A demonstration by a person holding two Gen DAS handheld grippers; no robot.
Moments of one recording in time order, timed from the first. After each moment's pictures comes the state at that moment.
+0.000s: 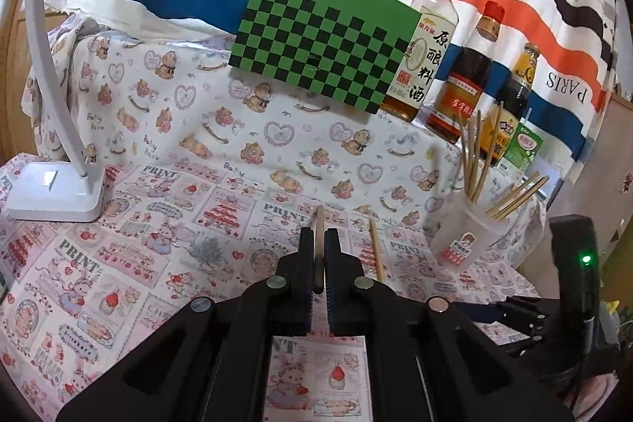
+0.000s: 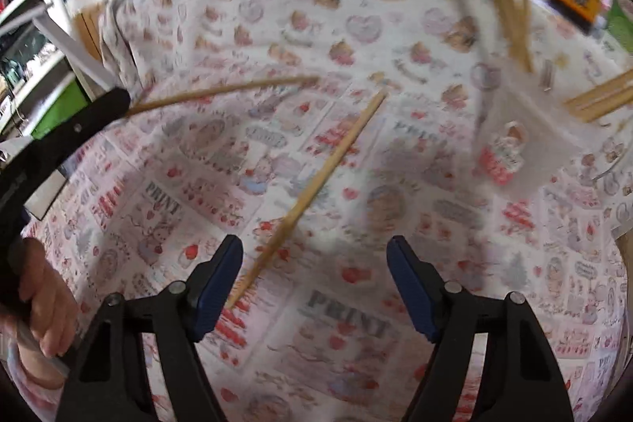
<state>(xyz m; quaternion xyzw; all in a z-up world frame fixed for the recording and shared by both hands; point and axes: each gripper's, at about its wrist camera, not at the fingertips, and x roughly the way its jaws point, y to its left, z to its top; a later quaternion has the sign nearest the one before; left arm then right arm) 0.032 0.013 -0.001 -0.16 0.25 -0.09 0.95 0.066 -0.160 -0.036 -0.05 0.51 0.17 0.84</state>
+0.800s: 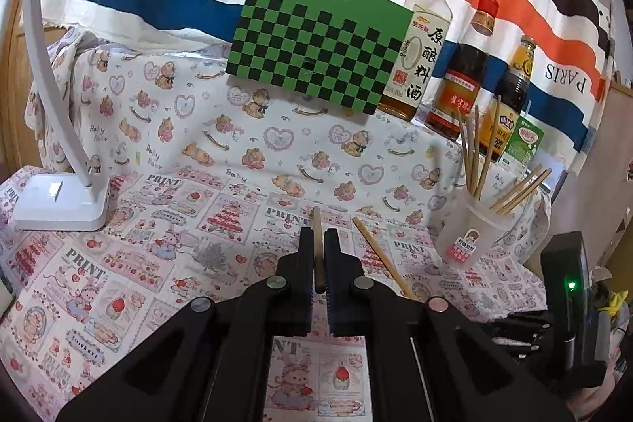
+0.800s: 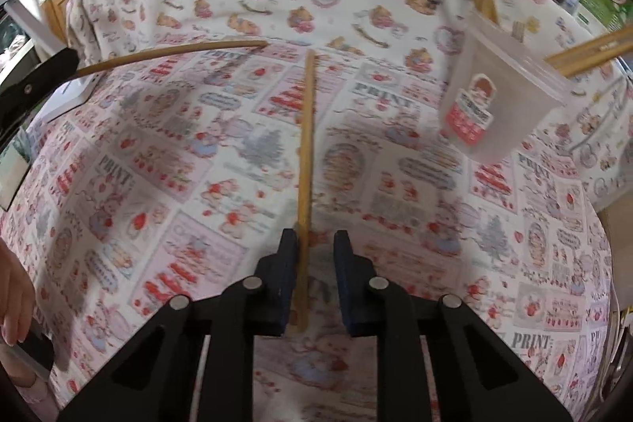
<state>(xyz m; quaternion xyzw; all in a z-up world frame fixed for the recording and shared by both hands) 0.027 0.006 0.002 -0.14 0.24 -0.09 0.96 0.054 -0.191 -0.050 -0.09 0.51 0.08 0.85</state>
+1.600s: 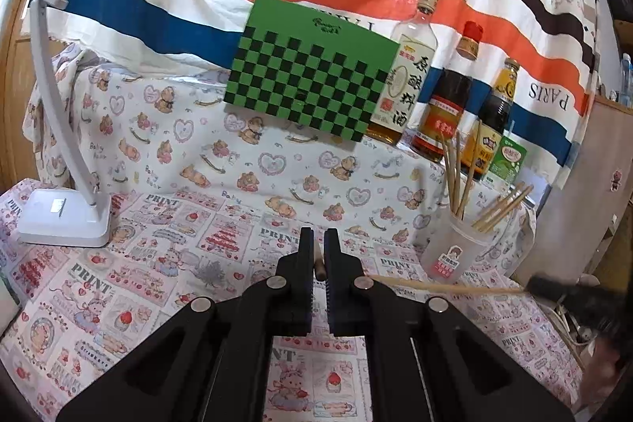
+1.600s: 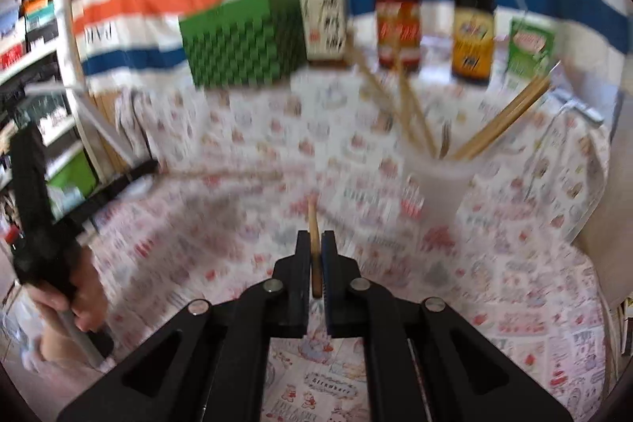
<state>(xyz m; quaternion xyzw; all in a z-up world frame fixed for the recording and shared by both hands) 0.014 0.016 0.017 -0.15 0.21 -0.11 0.96 -0.011 -0.239 0.057 0.02 0.33 0.14 0.93</state>
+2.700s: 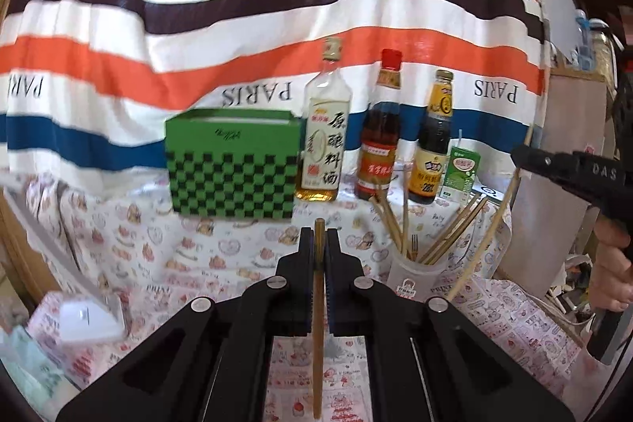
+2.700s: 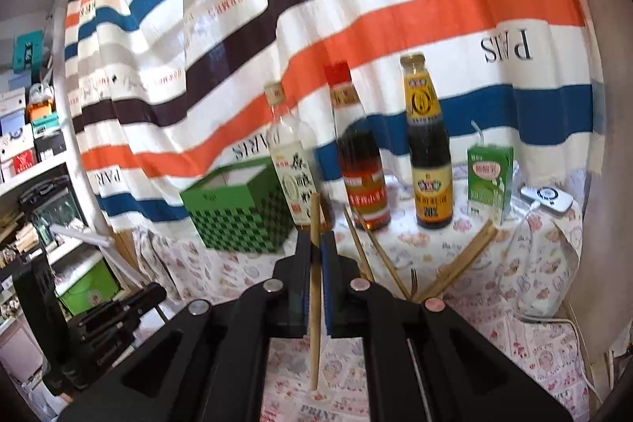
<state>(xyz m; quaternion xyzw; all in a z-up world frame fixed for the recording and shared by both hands) -0.004 -0.047 0.135 -0.02 0.17 -0.13 0.98 0.005 -0.293 0.178 0.12 0.19 0.13 0.97</state>
